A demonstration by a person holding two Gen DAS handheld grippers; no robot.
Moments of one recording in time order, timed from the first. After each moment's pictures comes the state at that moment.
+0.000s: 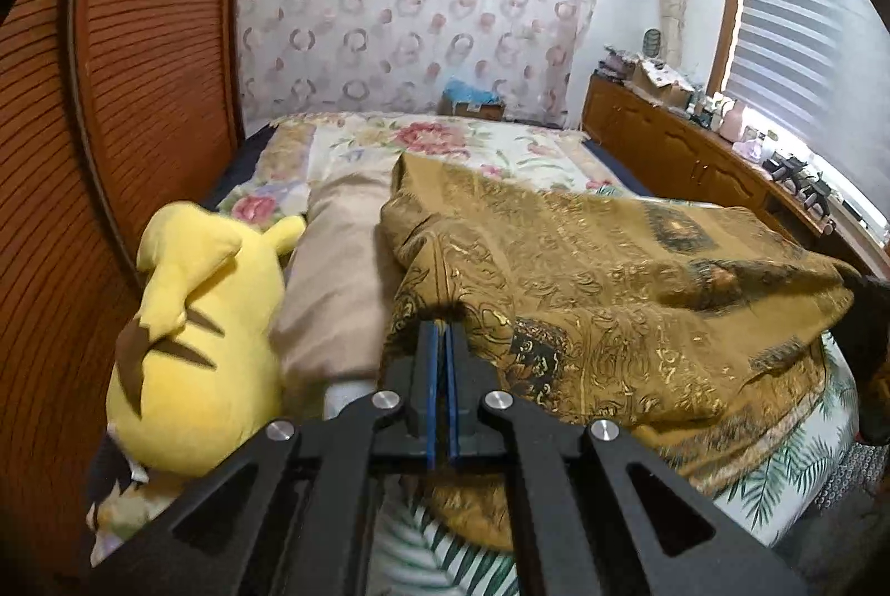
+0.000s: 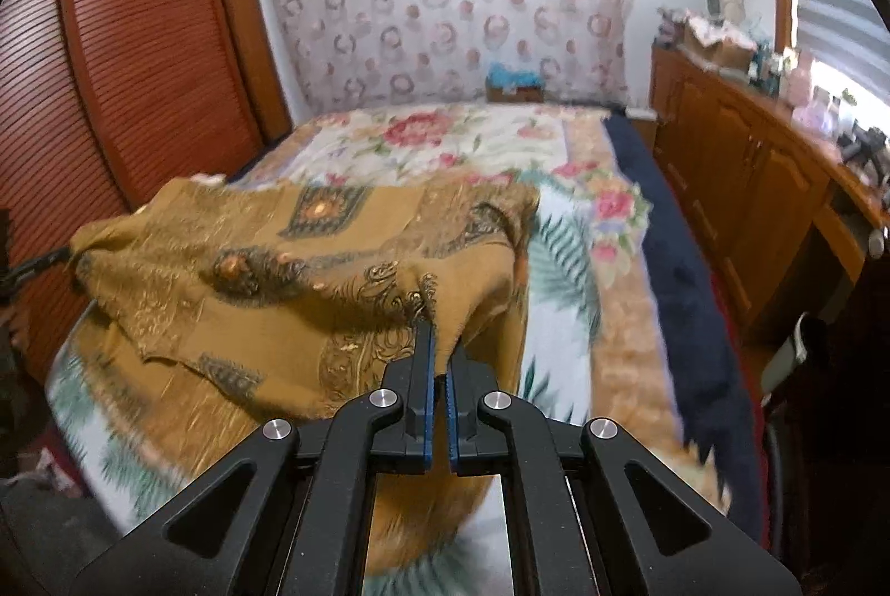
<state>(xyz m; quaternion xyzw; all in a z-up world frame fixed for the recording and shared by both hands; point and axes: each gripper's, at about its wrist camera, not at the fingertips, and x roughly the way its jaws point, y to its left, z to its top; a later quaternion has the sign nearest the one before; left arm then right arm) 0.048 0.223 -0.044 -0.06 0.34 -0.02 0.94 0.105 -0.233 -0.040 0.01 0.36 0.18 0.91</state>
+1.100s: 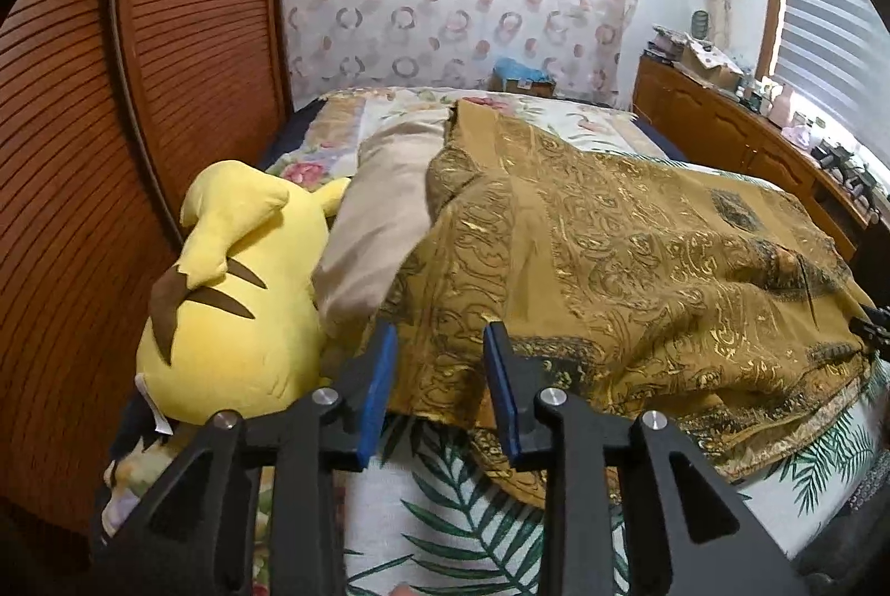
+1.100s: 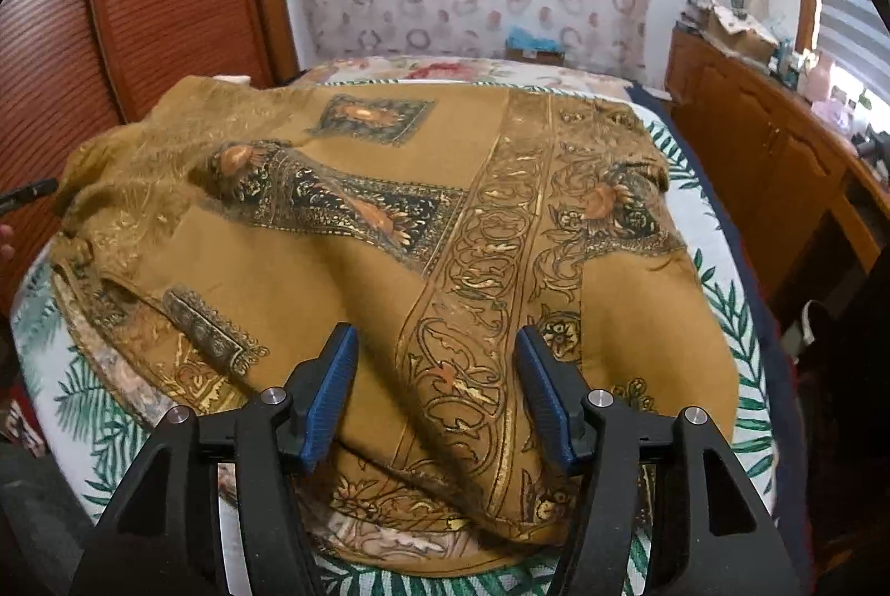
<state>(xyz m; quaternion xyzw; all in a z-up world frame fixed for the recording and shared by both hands) 0.040 0.219 -0.075 -0.05 0.36 0.05 0.93 0.072 -0.137 -0.128 -0.05 0.38 0.17 0.91</state>
